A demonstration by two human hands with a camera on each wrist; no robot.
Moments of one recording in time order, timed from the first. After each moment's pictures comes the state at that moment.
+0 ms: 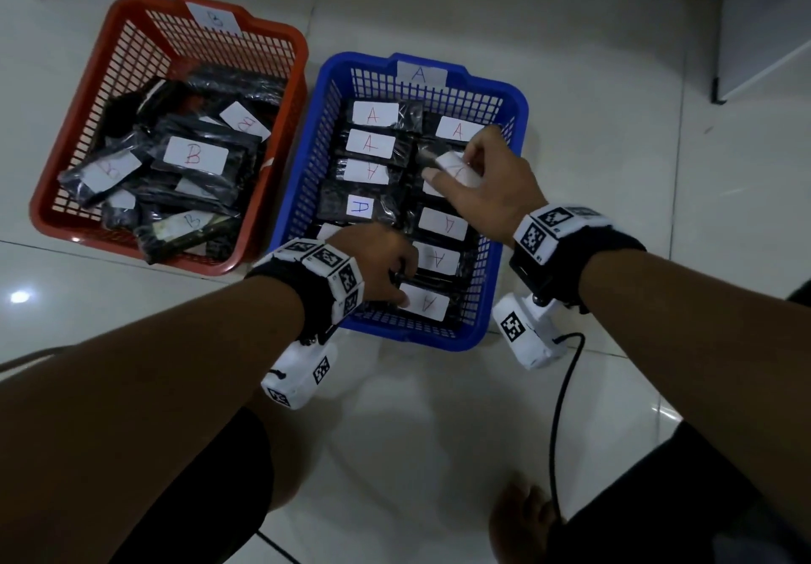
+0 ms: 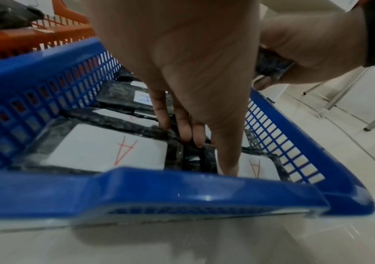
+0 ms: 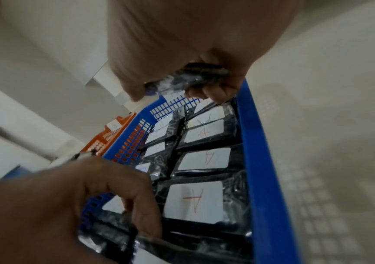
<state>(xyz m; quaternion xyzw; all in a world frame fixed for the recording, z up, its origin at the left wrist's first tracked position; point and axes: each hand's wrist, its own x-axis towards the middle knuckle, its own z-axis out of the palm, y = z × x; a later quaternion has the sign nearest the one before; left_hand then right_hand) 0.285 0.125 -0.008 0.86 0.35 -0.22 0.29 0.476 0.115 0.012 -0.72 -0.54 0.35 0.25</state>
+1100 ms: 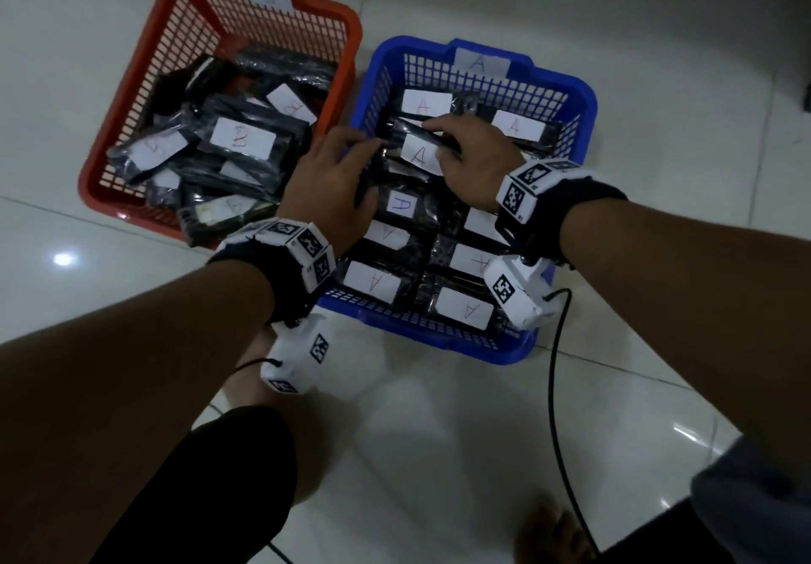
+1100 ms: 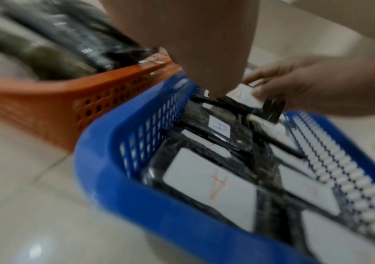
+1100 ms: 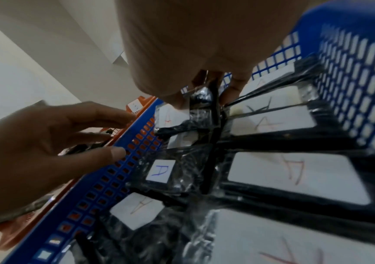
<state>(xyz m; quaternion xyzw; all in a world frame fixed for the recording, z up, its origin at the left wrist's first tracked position) 0.215 0.159 -0.008 0.83 0.53 0.10 0.14 0.429 0.182 -0.023 -0.63 -0.68 0.36 0.15</state>
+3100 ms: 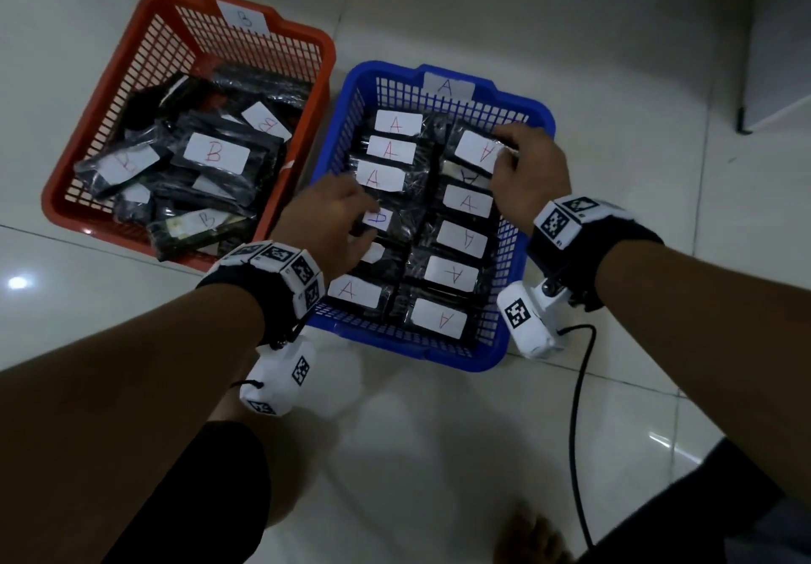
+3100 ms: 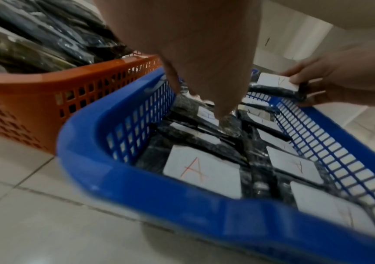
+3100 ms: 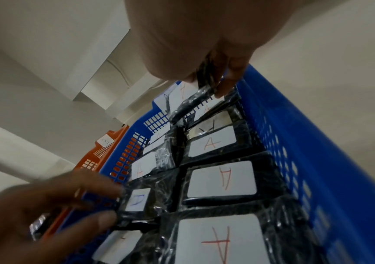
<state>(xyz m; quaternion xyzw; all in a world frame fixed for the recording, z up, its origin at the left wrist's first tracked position) 0.228 0.144 -0.012 0.87 0.47 0.04 0.16 0.485 0.152 -0.004 -0.75 -0.56 0.25 0.24</state>
